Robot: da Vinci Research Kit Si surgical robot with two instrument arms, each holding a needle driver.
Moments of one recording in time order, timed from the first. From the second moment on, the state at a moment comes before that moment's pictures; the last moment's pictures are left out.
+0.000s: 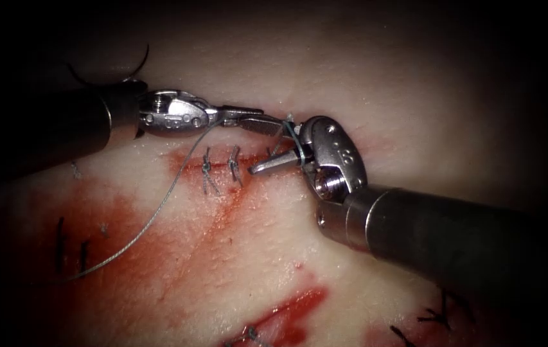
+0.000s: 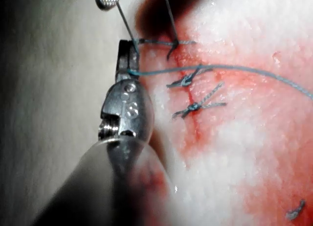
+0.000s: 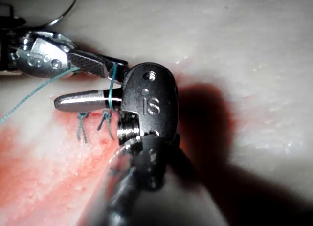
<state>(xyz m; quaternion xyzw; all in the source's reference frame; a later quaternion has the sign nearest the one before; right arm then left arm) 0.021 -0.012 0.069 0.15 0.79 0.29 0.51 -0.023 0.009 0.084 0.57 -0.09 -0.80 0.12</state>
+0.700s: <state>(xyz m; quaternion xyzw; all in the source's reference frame) 0.021 -0.013 0.074 0.17 0.67 0.45 0.57 -0.026 -0.001 0.087 0.46 -0.21 -0.86 -0.09</state>
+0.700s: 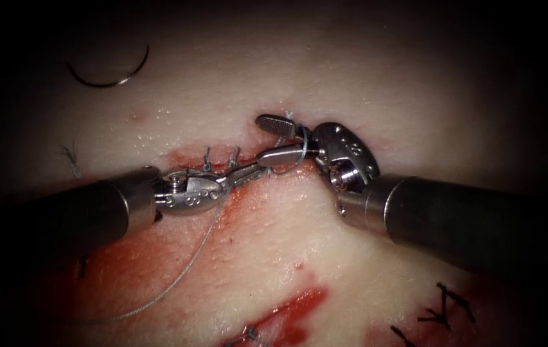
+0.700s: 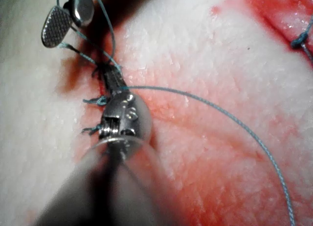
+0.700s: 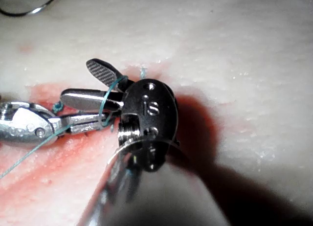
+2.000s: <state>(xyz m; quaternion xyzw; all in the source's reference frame) 0.019 -0.014 0.077 0.10 0.43 0.72 0.54 -0.028 -0.002 0.083 0.43 -0.23 -0.87 -0.08</state>
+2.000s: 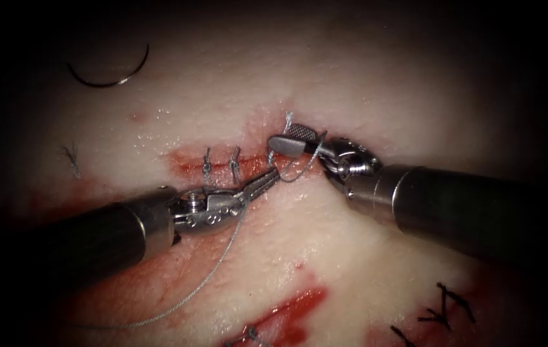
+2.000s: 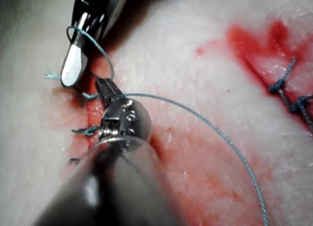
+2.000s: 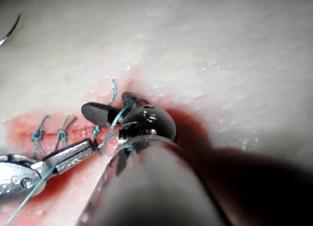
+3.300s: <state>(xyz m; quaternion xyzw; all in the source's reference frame) 0.020 -0.015 0.076 0.04 0.52 0.57 0.64 -0.022 0.006 0.078 0.42 -0.21 -0.88 -0.10</state>
